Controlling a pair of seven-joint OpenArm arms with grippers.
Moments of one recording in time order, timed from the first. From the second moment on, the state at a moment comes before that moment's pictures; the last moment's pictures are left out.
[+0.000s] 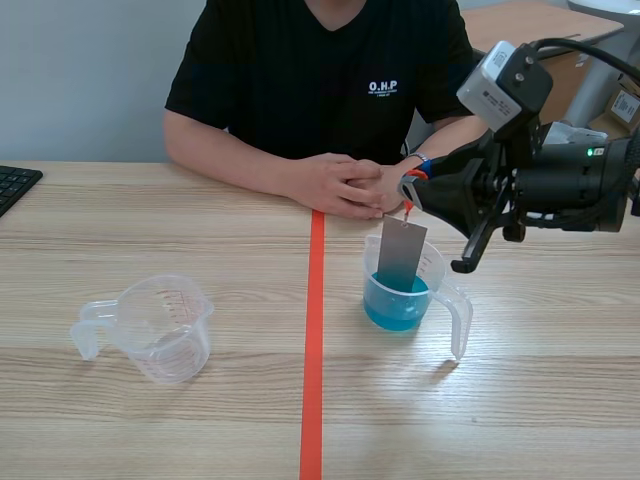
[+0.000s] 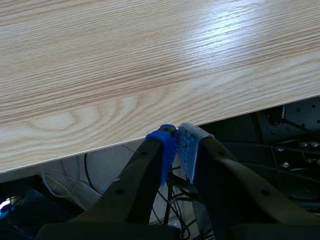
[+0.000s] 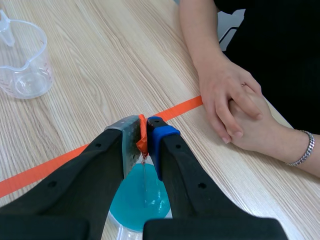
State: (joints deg) left arm 62.6 -31.3 -10.6 91.3 -19.0 -13.7 -13.9; right arm 5.5 32.4 -12.9 89.9 15.7 45.3 -4.4
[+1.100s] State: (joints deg) left arm 62.6 -31.3 -10.6 91.3 -19.0 -13.7 -13.9; right arm 5.8 32.4 -12.9 89.4 14.9 45.3 -3.9
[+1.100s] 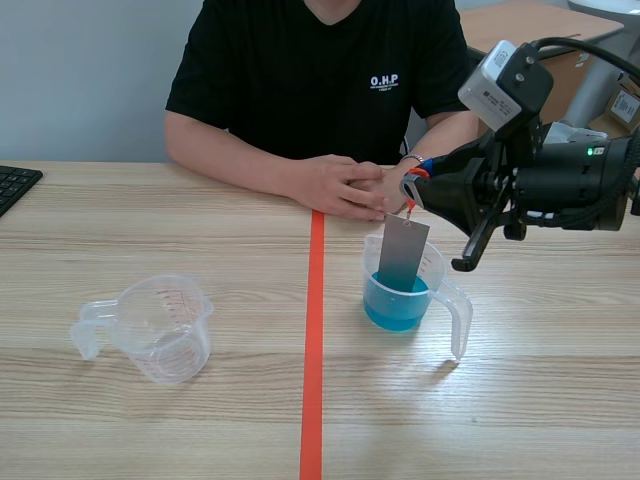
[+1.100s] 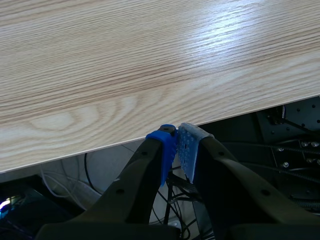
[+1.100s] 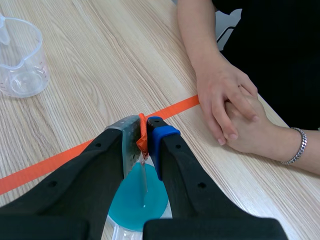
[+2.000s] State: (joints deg) left arm 62.6 -31.3 -10.6 91.3 -19.0 -13.7 -13.9; right arm 5.6 37.3 -8.7 97.9 29.5 45.4 -12.6
